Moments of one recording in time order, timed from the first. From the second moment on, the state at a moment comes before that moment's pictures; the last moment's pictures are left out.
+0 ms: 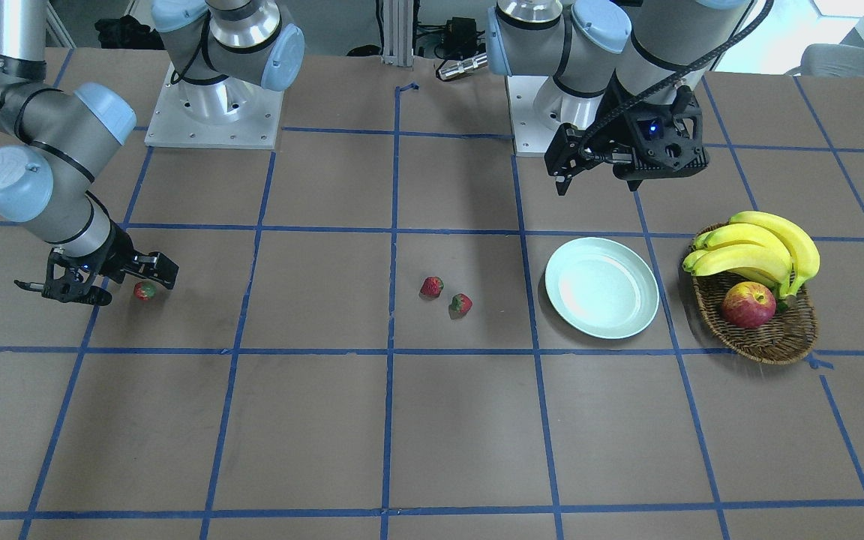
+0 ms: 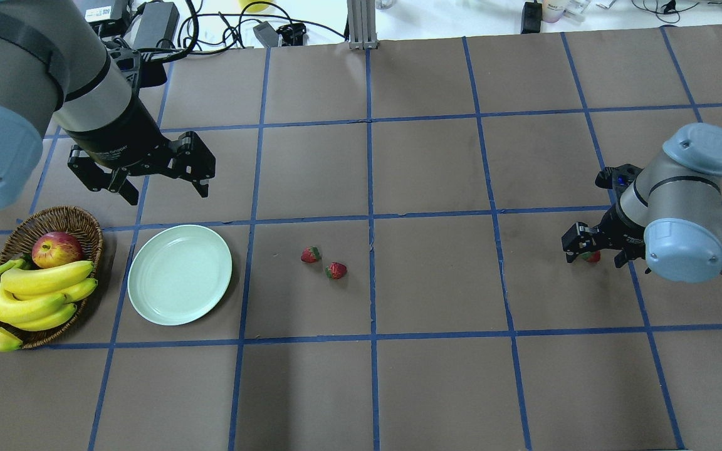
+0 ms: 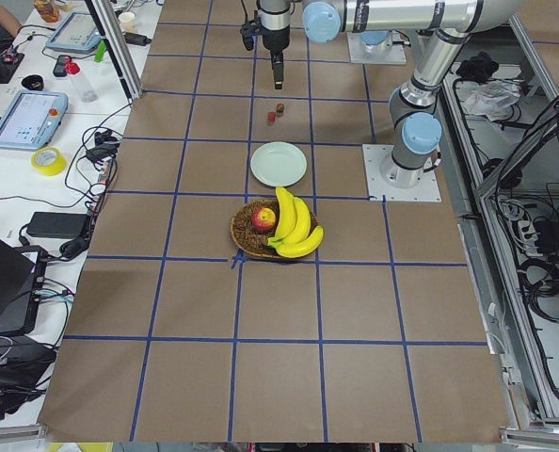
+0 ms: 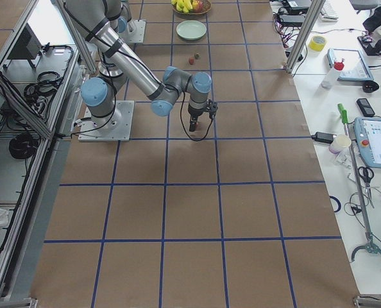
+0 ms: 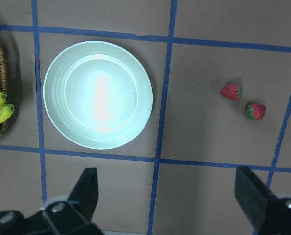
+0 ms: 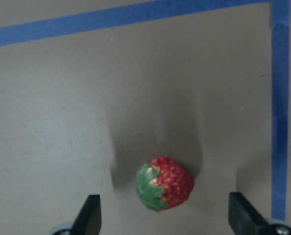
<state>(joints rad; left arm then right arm) -1.55 -1.50 -1.71 -1.55 1.59 -0.08 1.18 -1.36 2.19 -2.29 -1.56 -0.26</state>
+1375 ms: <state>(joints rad) -1.55 -1.50 -1.71 -1.54 1.59 -0.07 1.38 -1.36 2.07 -2.34 -1.54 -0.12</state>
